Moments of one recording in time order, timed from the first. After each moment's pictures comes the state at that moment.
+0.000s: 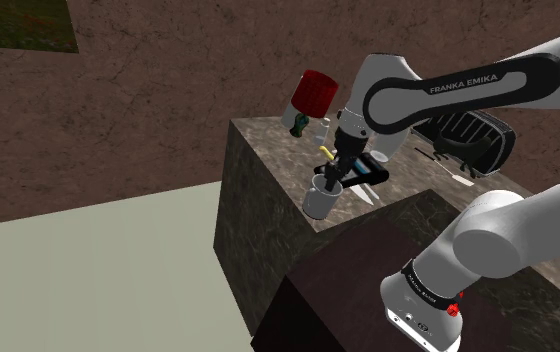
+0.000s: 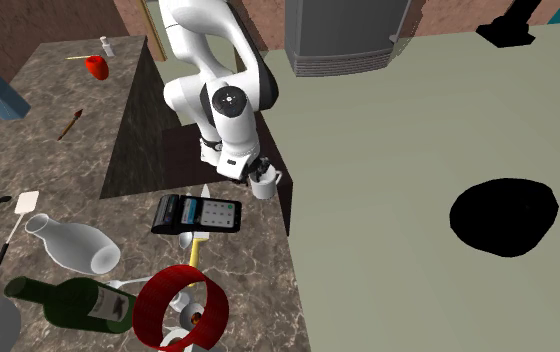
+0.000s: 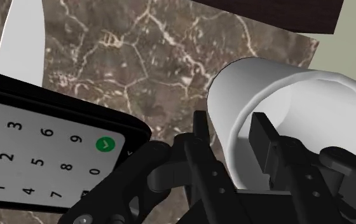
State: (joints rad) arm 0.04 -0.51 0.12 -2.74 0.17 2.13 -0.06
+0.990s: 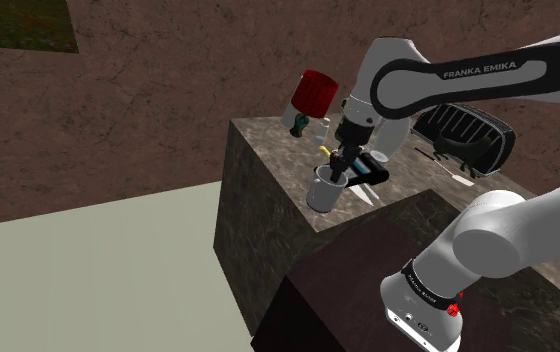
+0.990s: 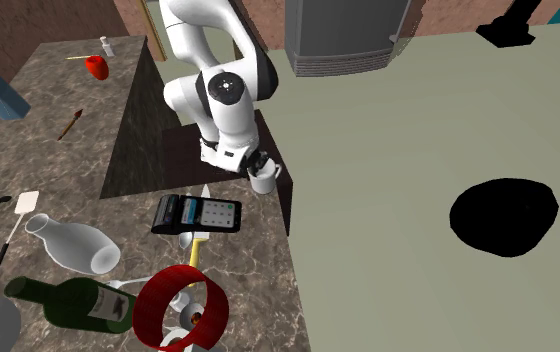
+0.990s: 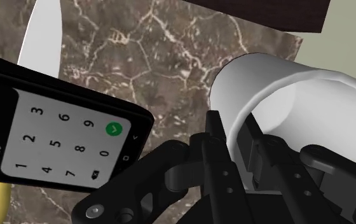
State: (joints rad) arm 0.03 -0.56 0.12 -2.69 0.16 2.04 -0.05
